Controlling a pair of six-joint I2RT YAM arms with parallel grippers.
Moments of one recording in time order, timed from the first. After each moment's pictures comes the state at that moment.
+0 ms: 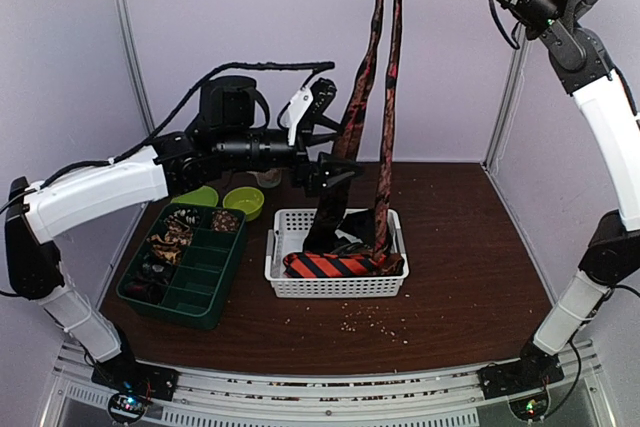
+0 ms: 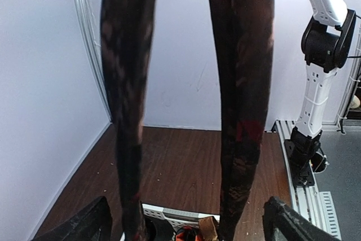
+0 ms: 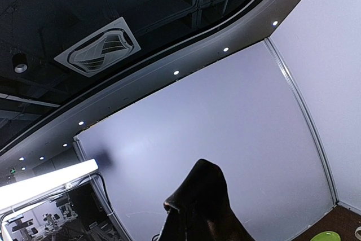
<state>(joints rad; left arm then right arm) -0.90 1.57 1.48 -0.05 0.47 0.17 0.65 1.65 2.38 -0.12 -0.58 0.87</state>
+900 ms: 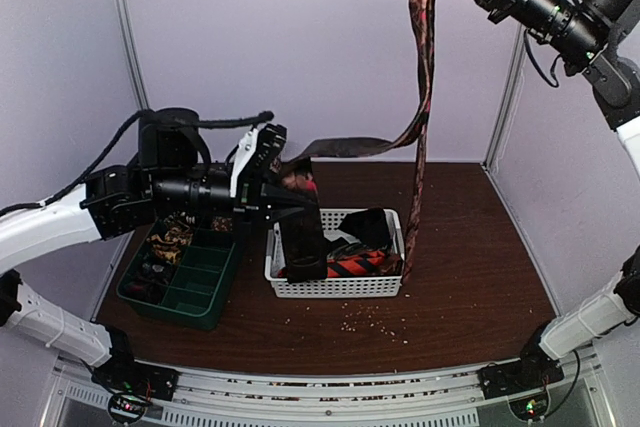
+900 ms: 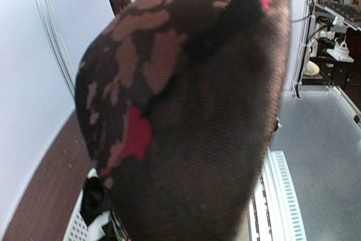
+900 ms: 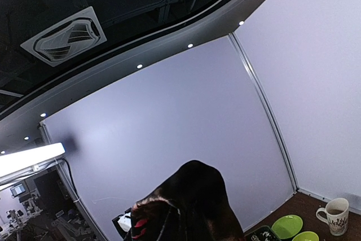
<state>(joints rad) -1.00 1.22 1.19 -0.17 0.49 0.21 0.65 1.37 2.04 -0.20 -0.48 0.68</state>
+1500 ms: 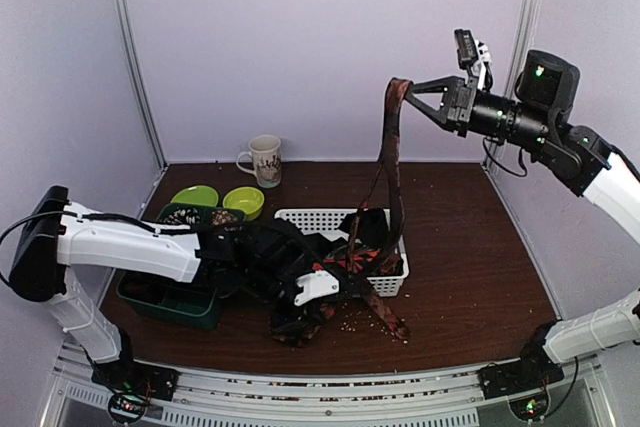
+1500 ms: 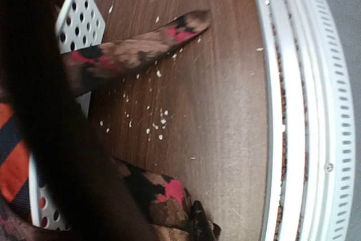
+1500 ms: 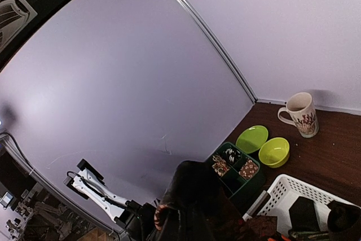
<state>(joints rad) -1.16 1.60 1.04 -0.37 0.27 0.29 0.65 1.17 1.39 -0.17 -0.42 0.66</state>
